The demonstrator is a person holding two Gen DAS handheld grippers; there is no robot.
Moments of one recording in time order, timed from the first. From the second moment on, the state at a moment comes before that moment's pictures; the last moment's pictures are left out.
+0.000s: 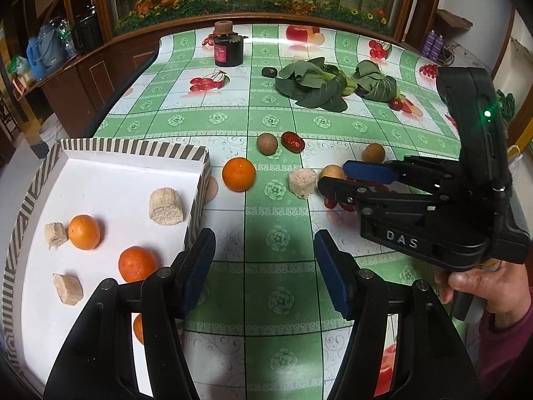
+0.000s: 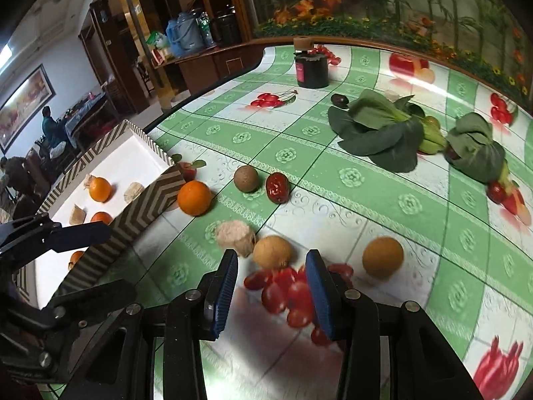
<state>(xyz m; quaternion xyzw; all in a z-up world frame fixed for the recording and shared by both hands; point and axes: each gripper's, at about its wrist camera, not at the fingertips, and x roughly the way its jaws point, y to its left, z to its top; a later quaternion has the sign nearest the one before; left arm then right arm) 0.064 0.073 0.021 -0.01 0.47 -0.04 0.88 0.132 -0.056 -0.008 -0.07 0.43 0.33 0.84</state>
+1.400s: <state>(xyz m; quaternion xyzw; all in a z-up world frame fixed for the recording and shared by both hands) 0.082 0.049 0.013 -0.01 0.46 -0.07 0.89 0.095 -0.110 0.015 0.00 0.42 0.31 0.85</state>
